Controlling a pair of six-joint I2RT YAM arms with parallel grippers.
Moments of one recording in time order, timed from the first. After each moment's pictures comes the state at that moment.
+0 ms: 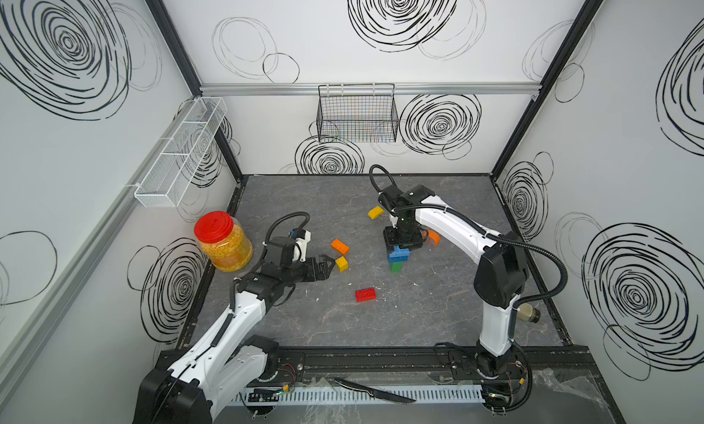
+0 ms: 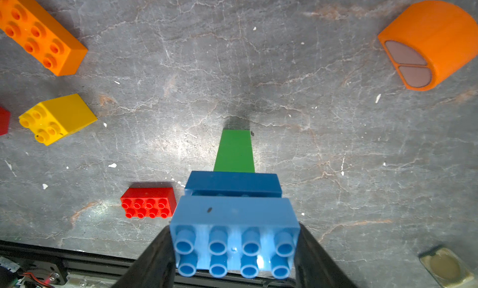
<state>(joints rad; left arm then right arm) -0.26 0.94 0.57 -0.37 0.36 -0.42 0.68 1.94 1.76 -1.33 -0.02 0.46</state>
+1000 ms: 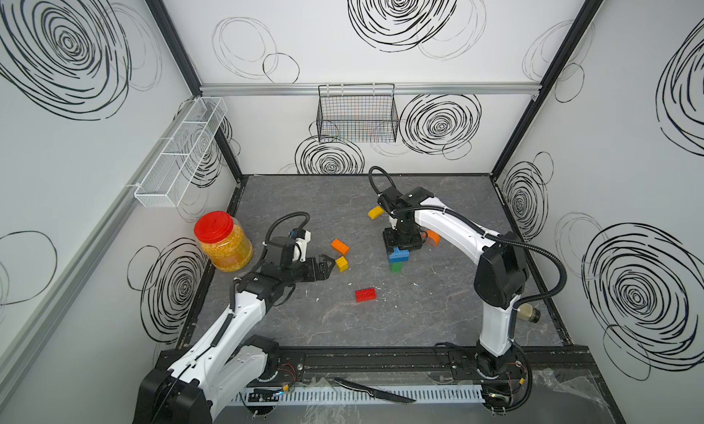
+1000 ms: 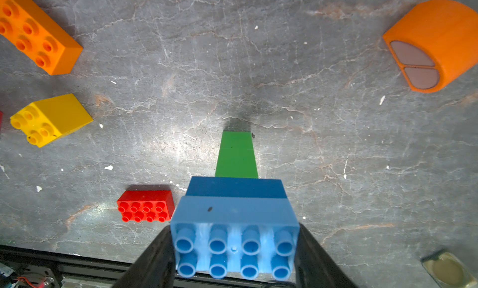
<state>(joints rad) -0.26 0.94 0.57 -0.37 0.36 -0.42 0.68 1.94 1.73 -1.30 -0.01 0.47</state>
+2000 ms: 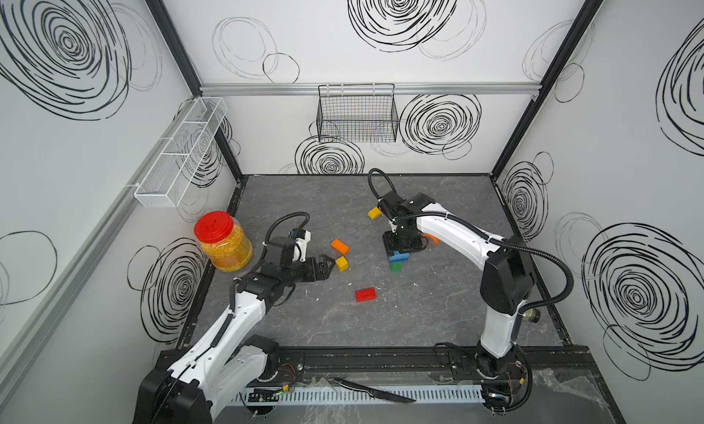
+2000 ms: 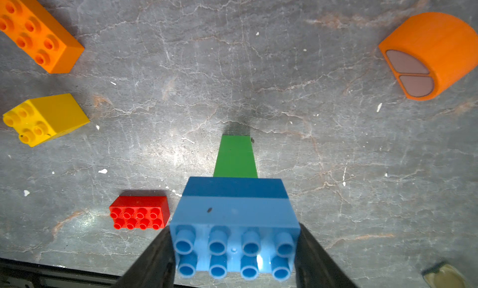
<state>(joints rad) -0.26 0.94 0.57 -0.37 0.36 -0.42 0.70 1.89 1.63 -1.21 0.02 0.47</state>
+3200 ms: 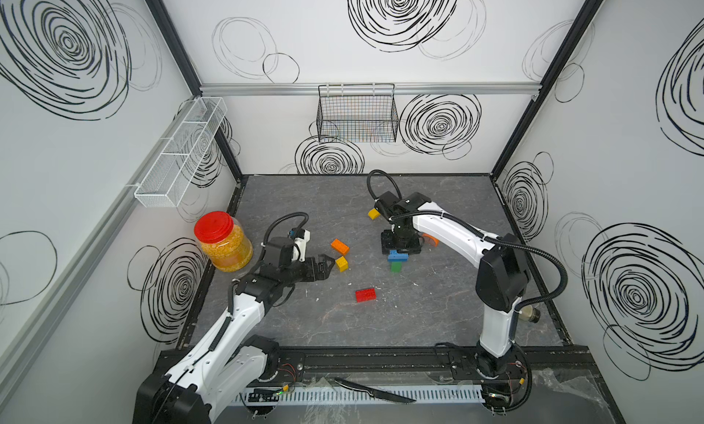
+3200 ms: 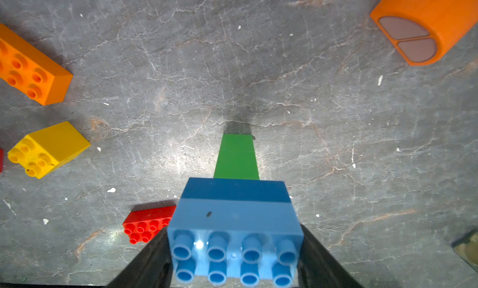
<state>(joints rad) -0.26 0.92 0.57 -0.37 0.36 -0.42 0.72 1.93 1.67 -1.25 0.03 0.63</state>
